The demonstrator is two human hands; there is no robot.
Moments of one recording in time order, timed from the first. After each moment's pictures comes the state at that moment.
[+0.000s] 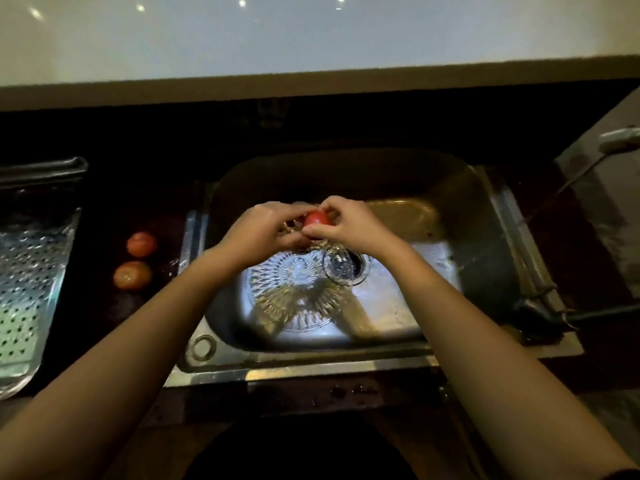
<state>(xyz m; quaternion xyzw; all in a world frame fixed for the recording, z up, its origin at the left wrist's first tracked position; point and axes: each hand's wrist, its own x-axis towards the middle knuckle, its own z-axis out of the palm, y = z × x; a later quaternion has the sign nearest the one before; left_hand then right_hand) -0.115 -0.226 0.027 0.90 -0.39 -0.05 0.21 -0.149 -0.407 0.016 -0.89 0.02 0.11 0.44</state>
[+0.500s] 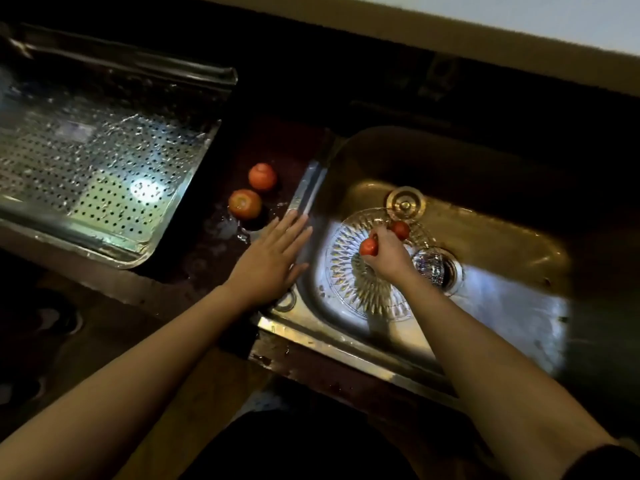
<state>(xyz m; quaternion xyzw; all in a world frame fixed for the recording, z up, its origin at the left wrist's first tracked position) -0.195 -0.085 -0.048 0.97 -0.22 -0.04 0.07 -0.126 -0.311 -0.122 -0.93 0.00 0.22 0.31</state>
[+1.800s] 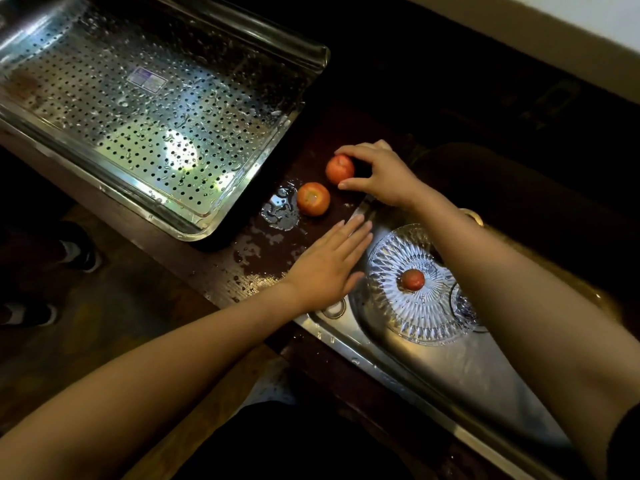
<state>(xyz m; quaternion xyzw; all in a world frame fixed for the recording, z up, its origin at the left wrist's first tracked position) -0.197 -0.081 -0.062 0.98 -0.19 -0.05 0.07 -0.031 -0.174 -0.025 -0.87 -0.35 0.17 0.29</state>
